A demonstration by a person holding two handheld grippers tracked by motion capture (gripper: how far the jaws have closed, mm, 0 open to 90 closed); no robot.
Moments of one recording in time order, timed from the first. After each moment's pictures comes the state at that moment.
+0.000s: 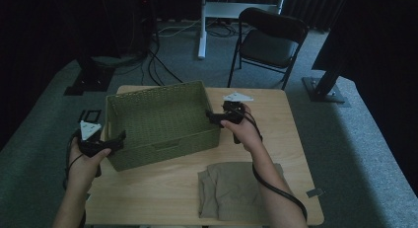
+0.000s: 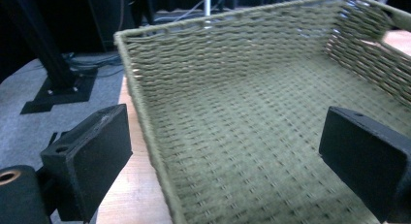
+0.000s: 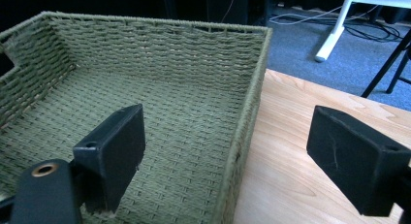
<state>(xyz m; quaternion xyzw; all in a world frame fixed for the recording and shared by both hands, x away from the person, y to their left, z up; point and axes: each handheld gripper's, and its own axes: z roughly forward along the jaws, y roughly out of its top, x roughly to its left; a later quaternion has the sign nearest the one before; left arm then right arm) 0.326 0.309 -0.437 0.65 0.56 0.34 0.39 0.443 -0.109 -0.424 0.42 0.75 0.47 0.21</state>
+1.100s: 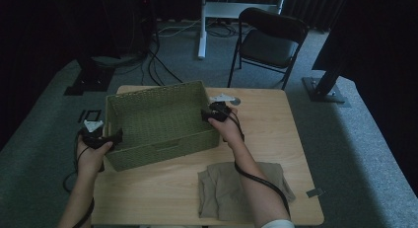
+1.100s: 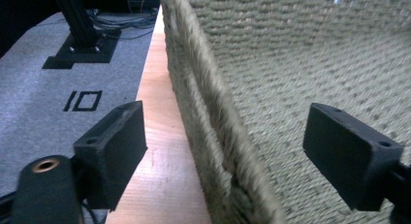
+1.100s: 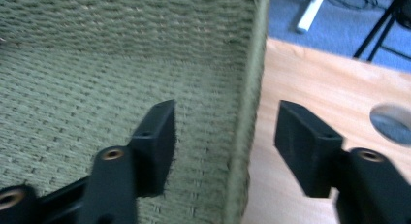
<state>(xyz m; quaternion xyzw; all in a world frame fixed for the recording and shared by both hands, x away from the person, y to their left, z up) 0.370 0.331 -0.490 0.62 0.62 0.32 0.35 0.484 -0.074 -0.476 0.47 0.75 0.41 0.22</state>
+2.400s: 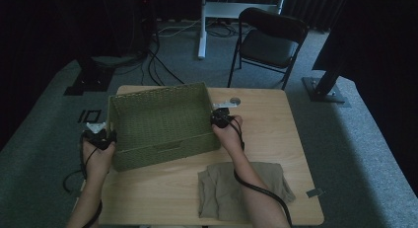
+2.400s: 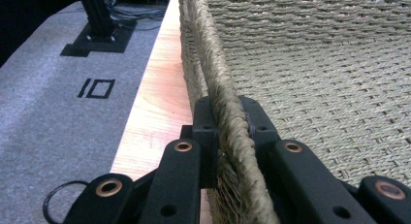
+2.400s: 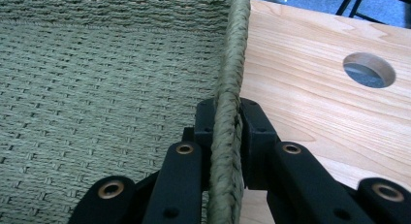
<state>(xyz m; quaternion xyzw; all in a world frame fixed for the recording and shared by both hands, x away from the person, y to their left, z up) 0.364 0.313 -0.488 0.61 0.65 0.33 0.32 0.462 -0.083 -0.485 0.51 0.75 0.37 0.23</state>
